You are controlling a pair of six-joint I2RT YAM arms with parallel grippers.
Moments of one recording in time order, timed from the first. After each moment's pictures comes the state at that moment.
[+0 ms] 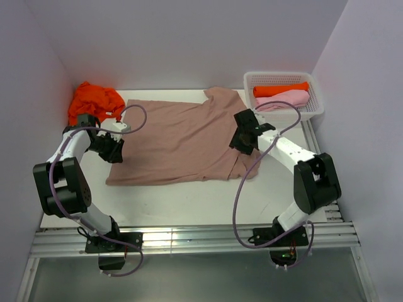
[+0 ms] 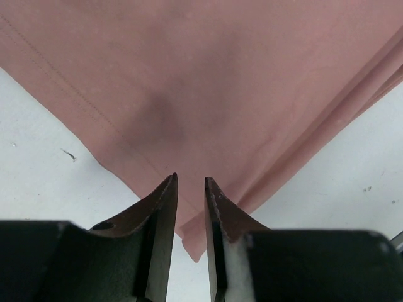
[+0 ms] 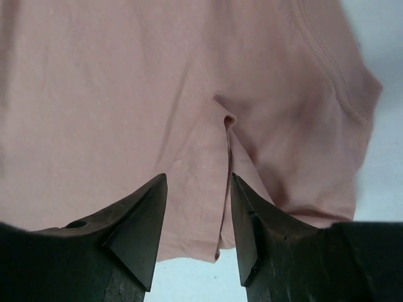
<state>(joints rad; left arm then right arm) 0.21 1.61 1.13 -0.84 0.52 0.85 0.38 1.60 1.11 -0.57 0.19 0.78</state>
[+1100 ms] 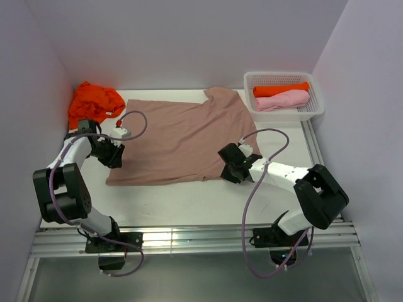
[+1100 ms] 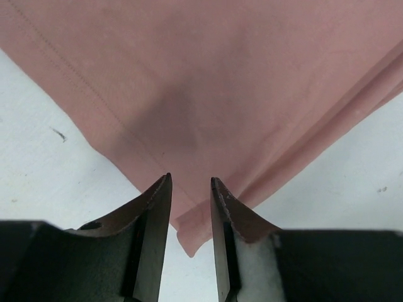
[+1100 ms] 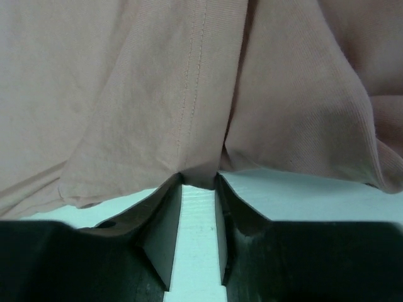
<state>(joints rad) 0.21 1.56 1.03 -0.76 0.46 0.83 0.68 1.45 0.74 -0.40 0.24 1.04</state>
